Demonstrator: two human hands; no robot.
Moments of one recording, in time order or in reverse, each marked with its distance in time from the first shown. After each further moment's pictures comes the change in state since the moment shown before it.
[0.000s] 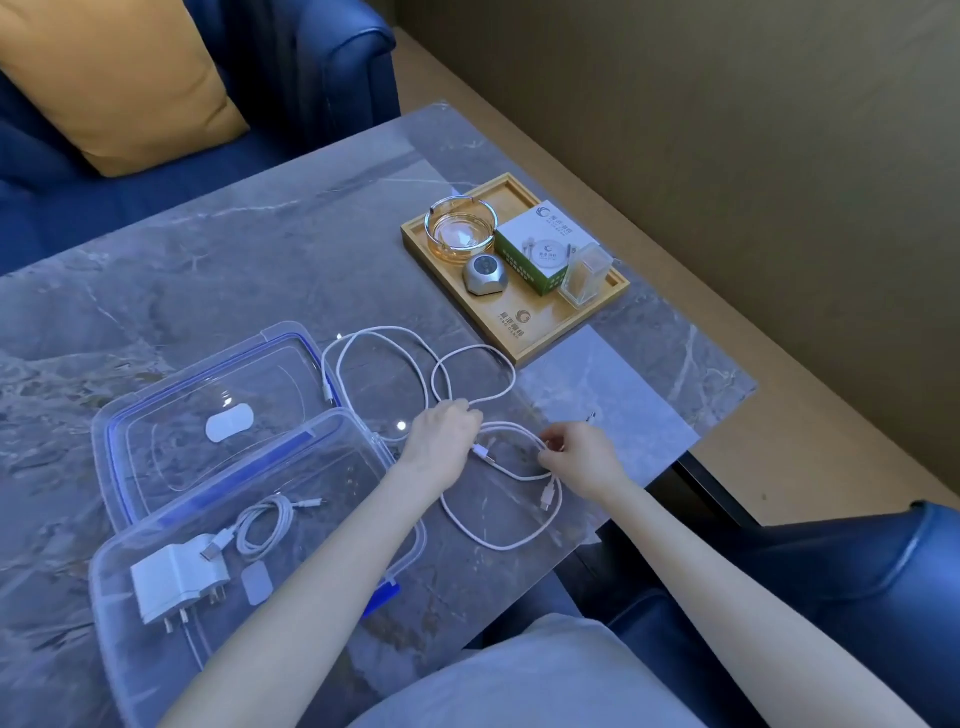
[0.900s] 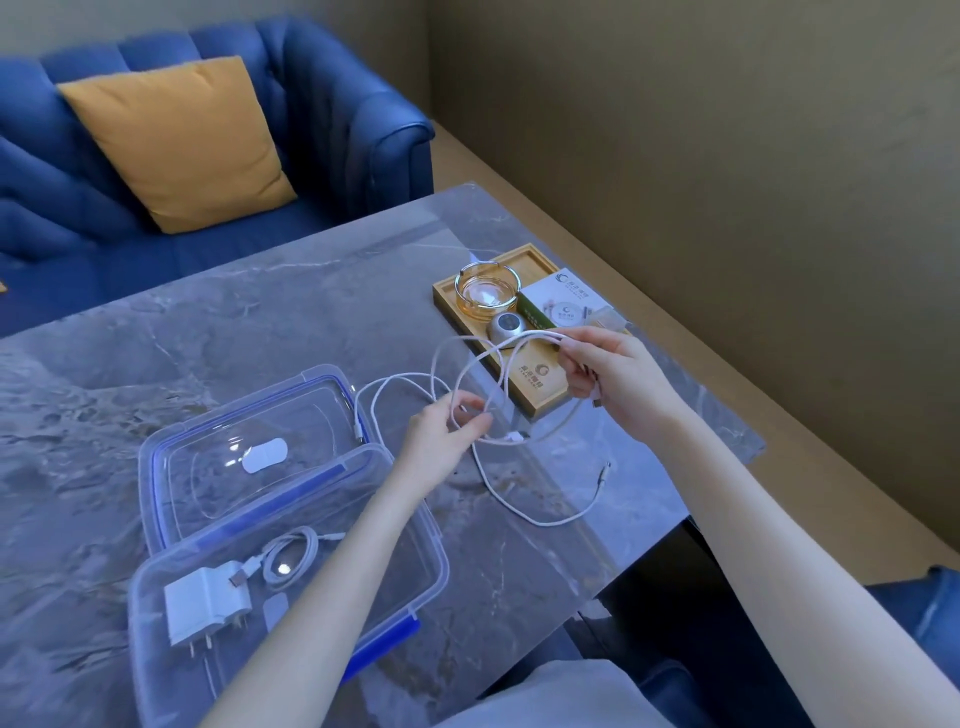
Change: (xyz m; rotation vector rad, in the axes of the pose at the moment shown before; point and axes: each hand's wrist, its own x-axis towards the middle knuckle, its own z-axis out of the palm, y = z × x) left_hand -0.023 -0.024 -0.052 -1.028 0.270 -0.206; right_hand -0.001 -0.089 -0.097 0.897 -0.065 -0.365
